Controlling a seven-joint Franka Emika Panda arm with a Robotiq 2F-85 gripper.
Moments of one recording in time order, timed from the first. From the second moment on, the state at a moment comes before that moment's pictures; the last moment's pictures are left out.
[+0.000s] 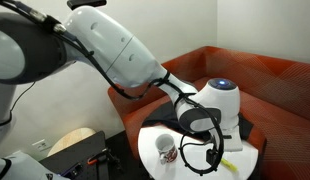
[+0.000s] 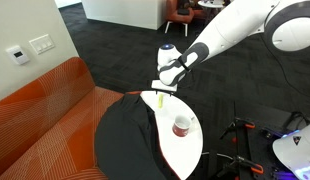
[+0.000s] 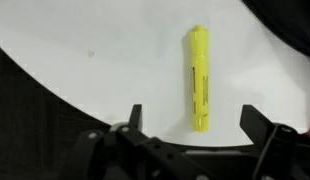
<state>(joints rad) -0.14 0.83 -0.16 -1.74 0.15 2.57 1.02</state>
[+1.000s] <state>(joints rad) -0.13 0.98 -0.16 -1.55 0.16 2.45 1.02</state>
